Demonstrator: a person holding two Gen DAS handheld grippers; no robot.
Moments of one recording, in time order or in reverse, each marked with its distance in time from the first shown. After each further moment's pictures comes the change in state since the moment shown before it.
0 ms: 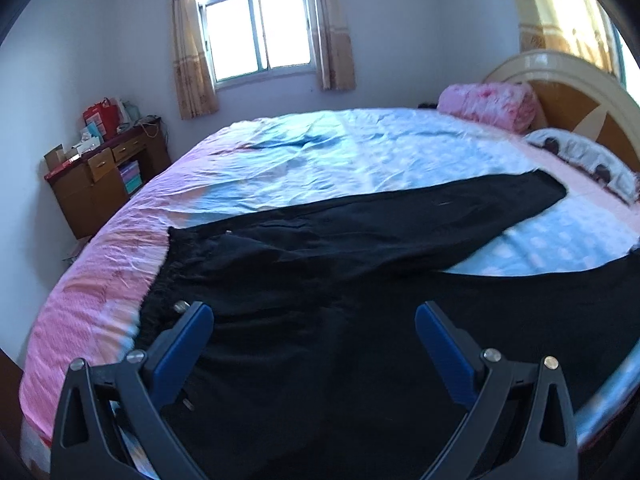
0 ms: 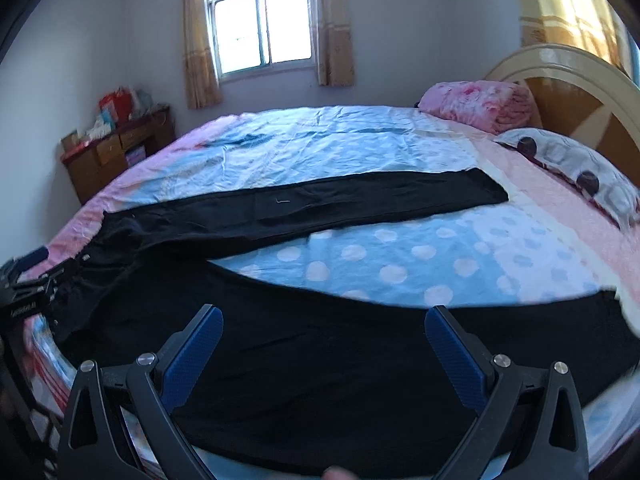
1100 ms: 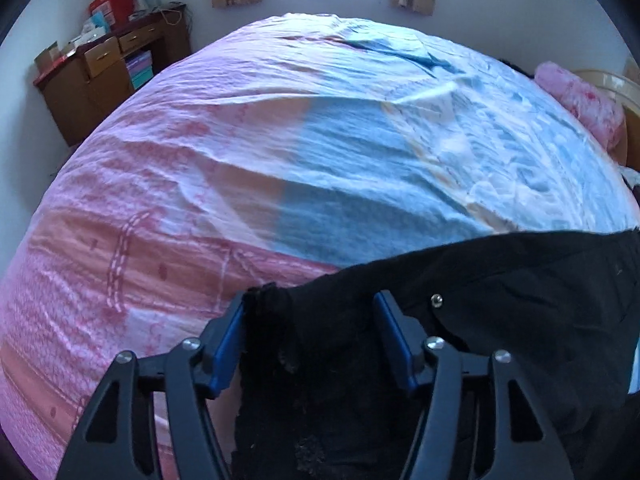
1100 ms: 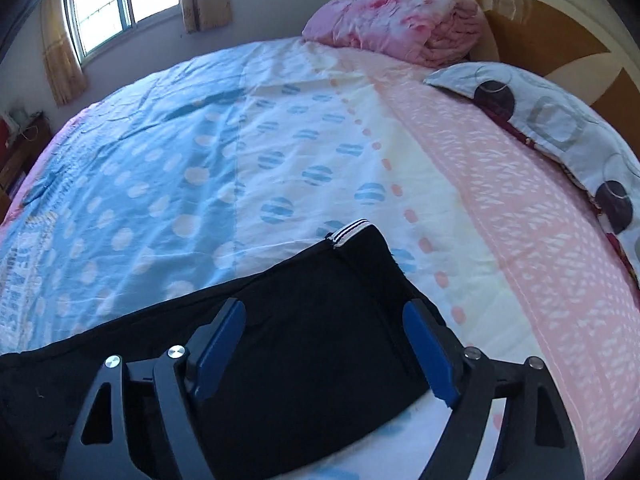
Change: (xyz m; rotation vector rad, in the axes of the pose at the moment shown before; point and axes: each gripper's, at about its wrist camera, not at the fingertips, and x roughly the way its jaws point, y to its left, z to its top) left arm 0.270 0.198 0.057 -0.201 0.365 -0.014; right arm 0.319 -0.269 0.198 0.230 0.284 -0.239
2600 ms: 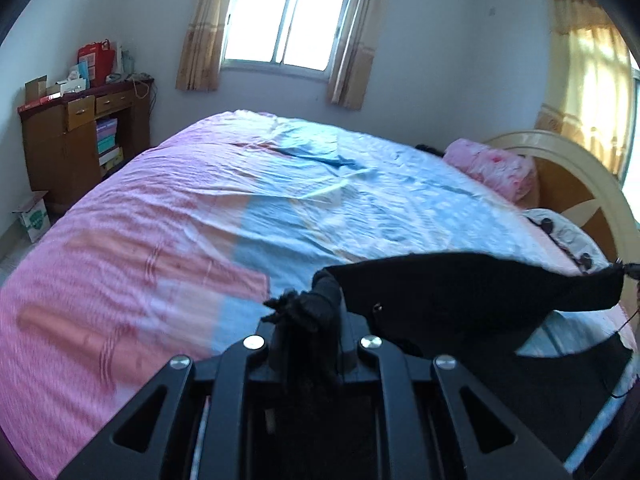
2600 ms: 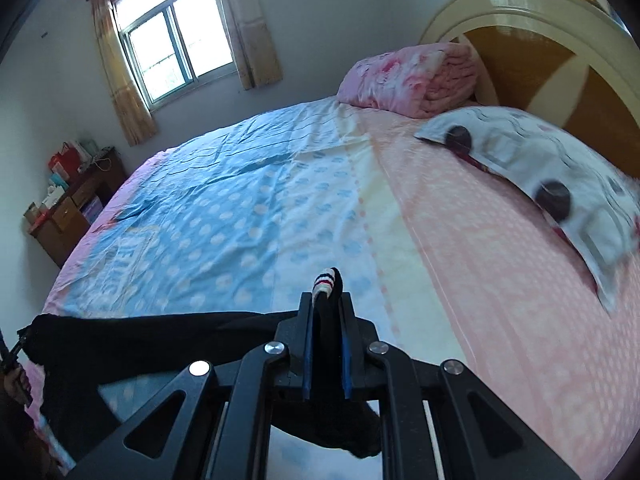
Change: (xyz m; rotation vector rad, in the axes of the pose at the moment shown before) left arm -0.153 0.007 -0.082 0.019 -0.380 -0.283; right arm -0.218 -0.129 -0.104 -0.008 -0.181 0.265
